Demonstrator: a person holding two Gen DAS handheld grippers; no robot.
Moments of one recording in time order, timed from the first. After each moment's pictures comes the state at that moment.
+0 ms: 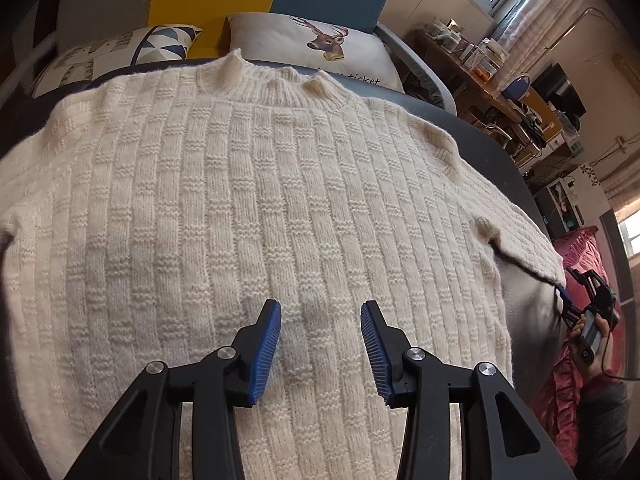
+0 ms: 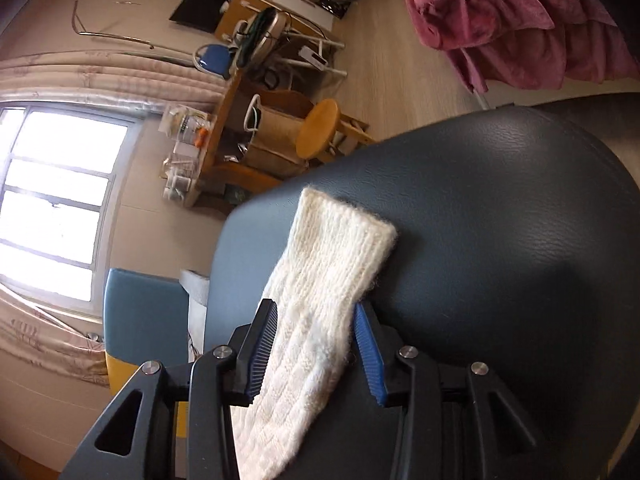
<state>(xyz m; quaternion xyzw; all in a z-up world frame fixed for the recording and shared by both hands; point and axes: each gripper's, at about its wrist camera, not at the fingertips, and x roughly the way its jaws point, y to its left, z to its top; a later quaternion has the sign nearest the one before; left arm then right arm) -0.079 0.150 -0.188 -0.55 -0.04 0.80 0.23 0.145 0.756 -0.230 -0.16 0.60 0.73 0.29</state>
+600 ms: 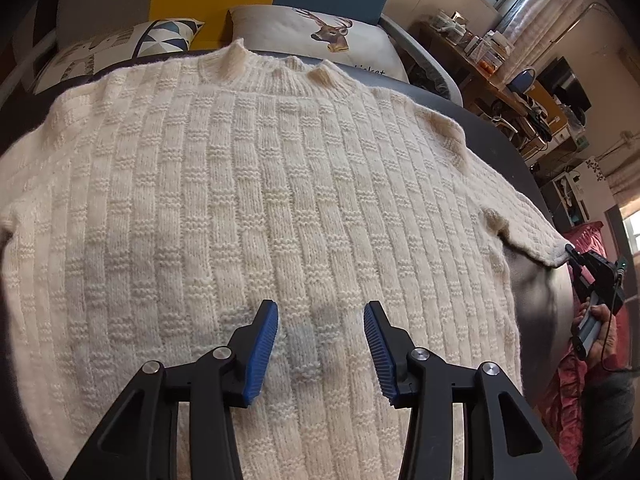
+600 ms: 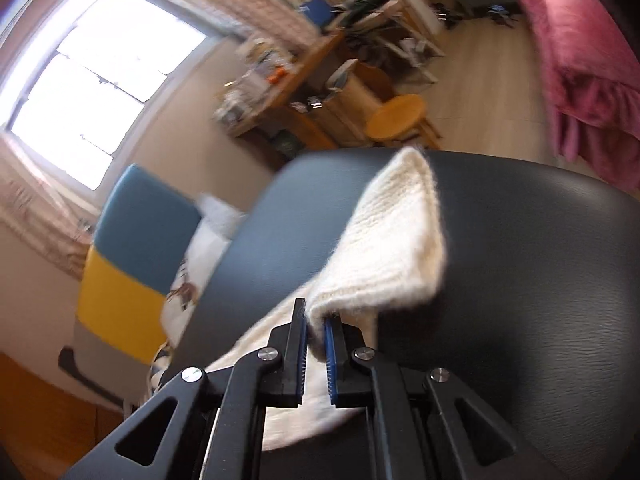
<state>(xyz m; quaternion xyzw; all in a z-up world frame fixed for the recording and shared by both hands) -0.083 0.155 -0.189 -0.56 -0.04 0.80 0.23 0.063 0.719 -0.176 -0.23 0.46 0.83 0.20</state>
